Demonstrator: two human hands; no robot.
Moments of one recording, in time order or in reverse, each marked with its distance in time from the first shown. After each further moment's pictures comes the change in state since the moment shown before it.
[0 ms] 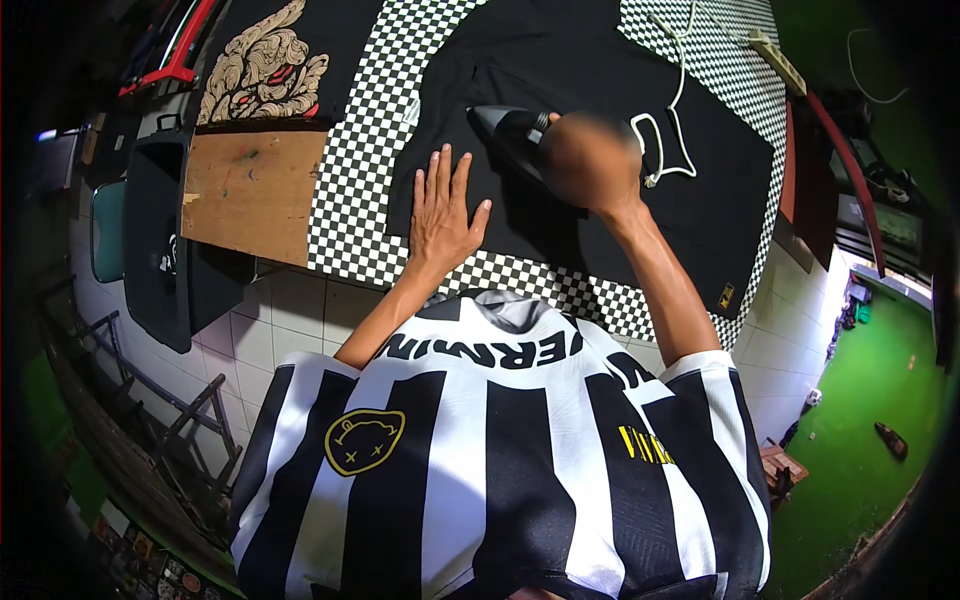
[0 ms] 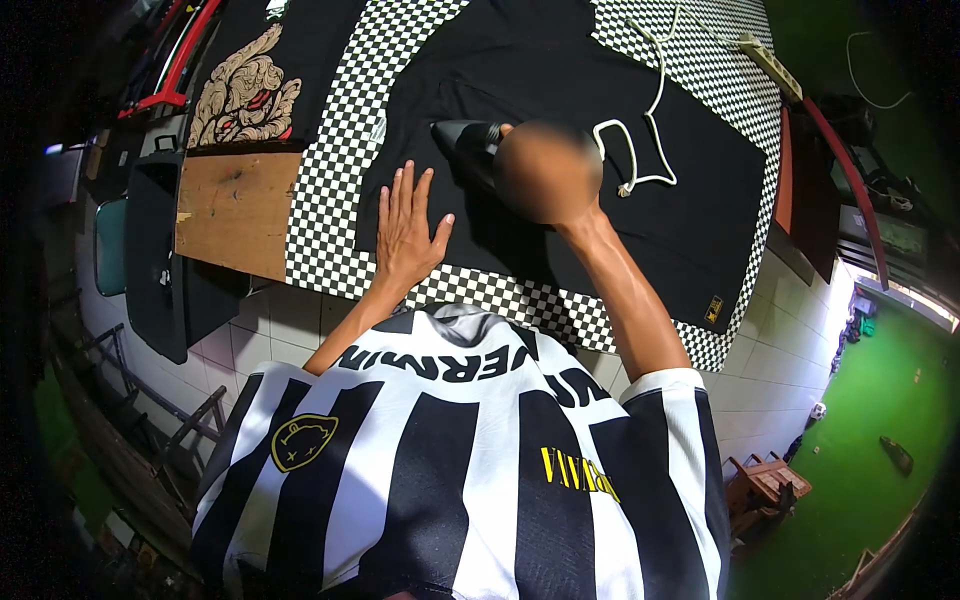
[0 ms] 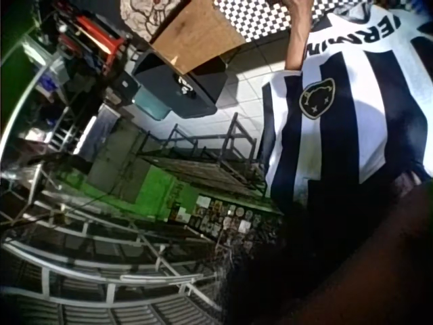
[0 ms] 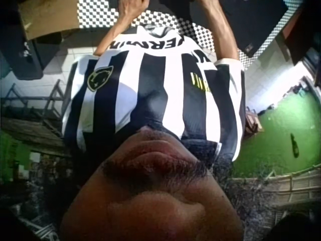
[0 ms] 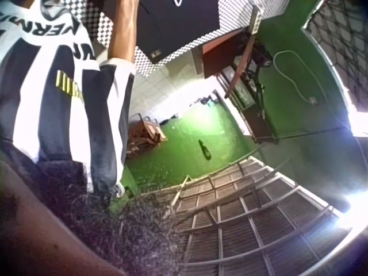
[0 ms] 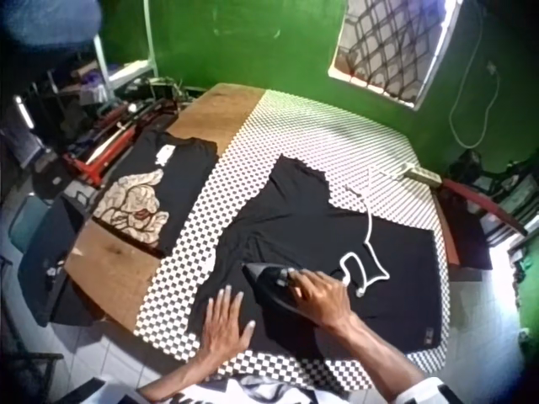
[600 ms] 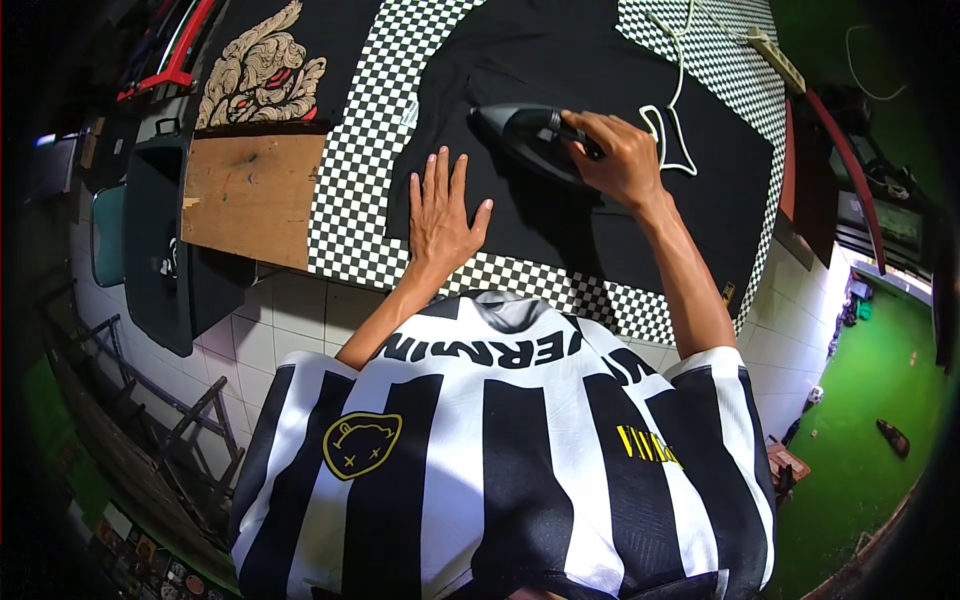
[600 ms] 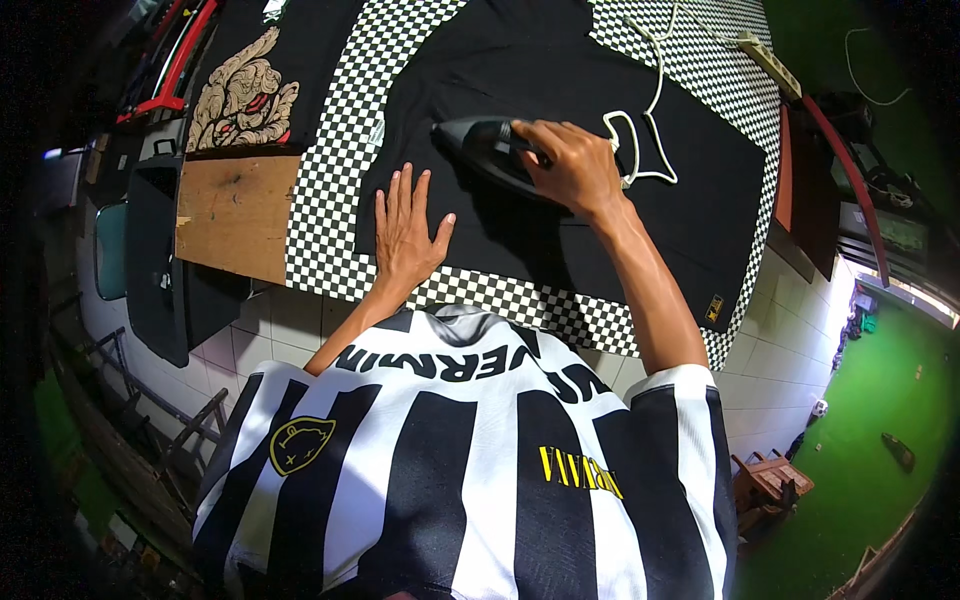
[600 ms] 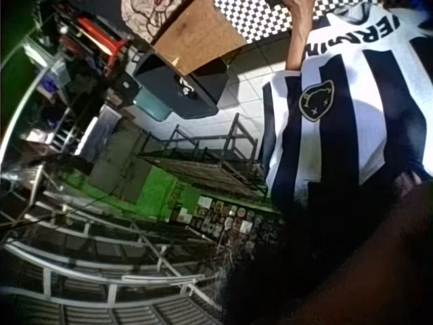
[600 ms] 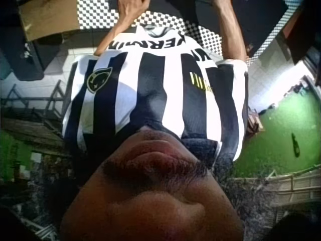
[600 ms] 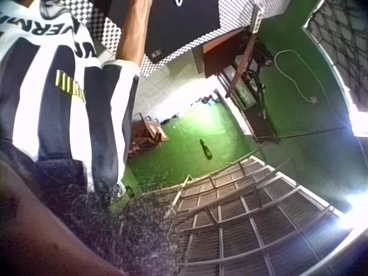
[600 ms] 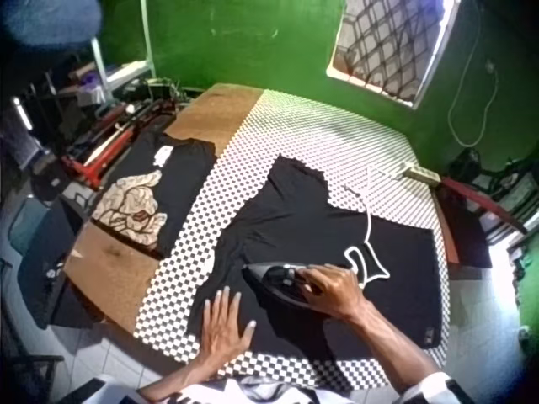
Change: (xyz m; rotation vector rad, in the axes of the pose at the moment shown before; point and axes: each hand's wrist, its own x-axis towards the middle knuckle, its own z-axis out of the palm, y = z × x) left_hand 0.002 0.004 0.003 0.175 -0.056 -0.027; right_hand 0.011 0.022 -0.024 0.121 -0.026 -0.037
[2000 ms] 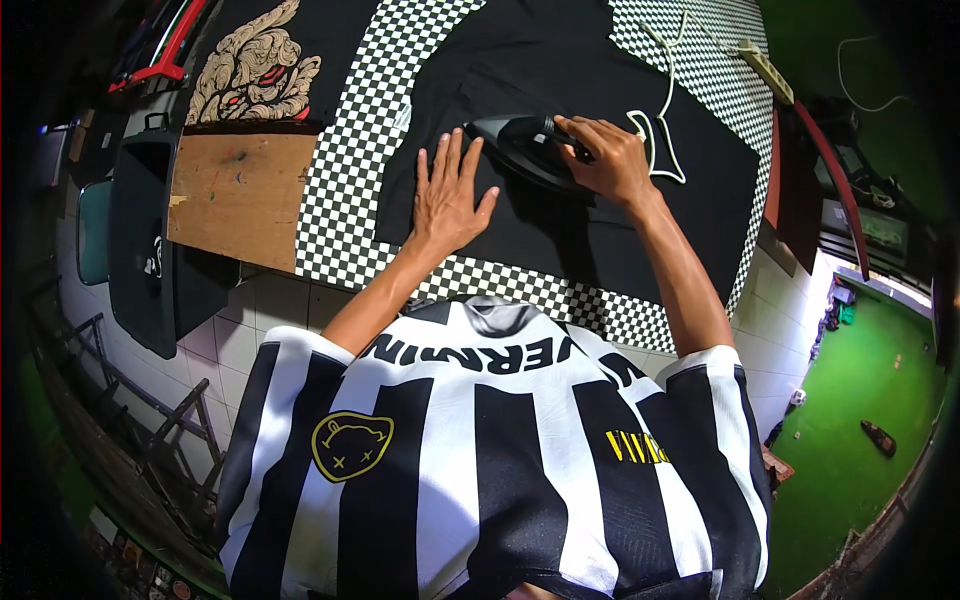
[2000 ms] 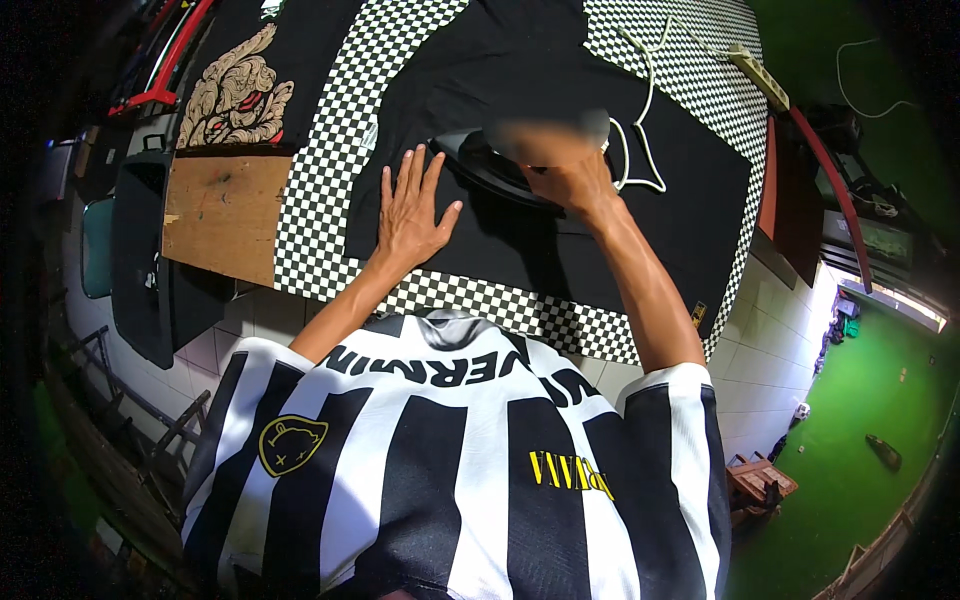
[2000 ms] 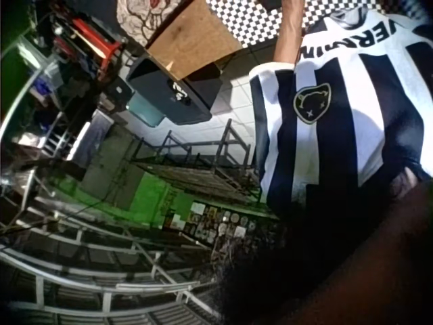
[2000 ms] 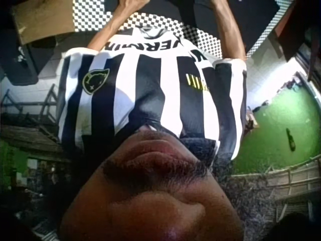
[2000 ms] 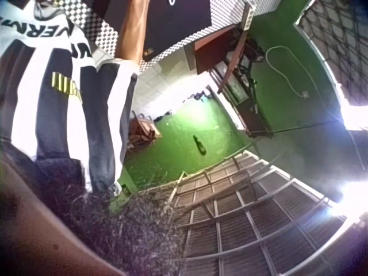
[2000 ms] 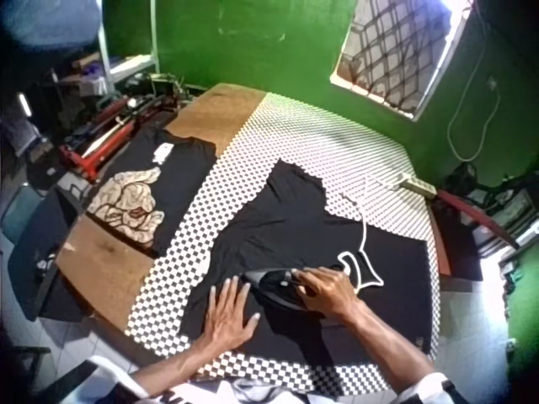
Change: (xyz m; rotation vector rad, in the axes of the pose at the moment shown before) left_hand 0.033 0.004 0.010 -0.058 0.010 0.081; right_hand -0.001 0.026 0.013 -0.022 -0.062 -0.141
